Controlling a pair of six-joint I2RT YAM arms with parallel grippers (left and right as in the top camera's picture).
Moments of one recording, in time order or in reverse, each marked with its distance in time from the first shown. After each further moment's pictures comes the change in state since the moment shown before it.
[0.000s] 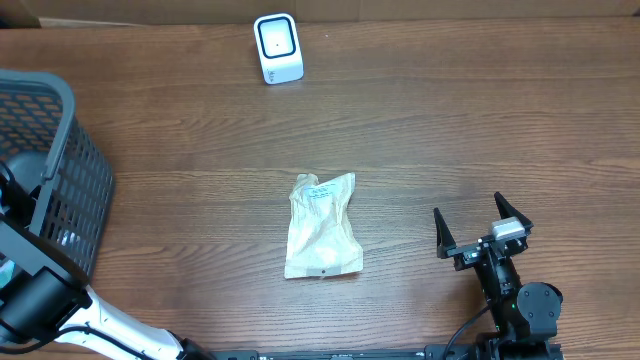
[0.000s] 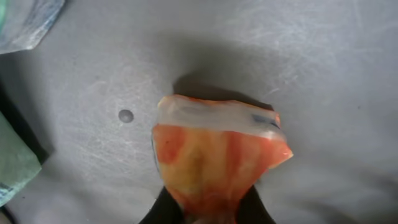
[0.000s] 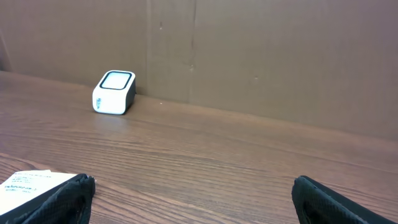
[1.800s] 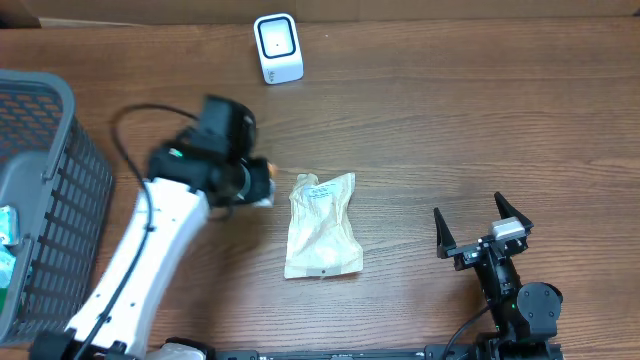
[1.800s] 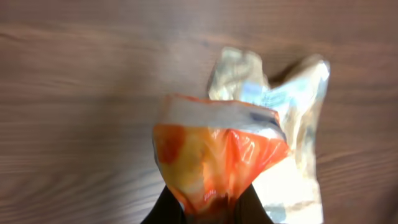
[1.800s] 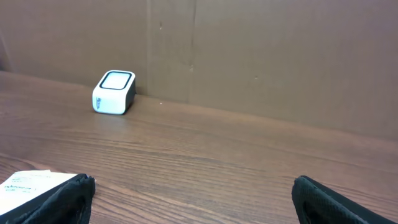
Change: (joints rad) left arm -1.118 -0.604 -0.364 0.091 0.152 -0.231; right arm 0.000 0.000 0.000 0.000 0.000 0.000
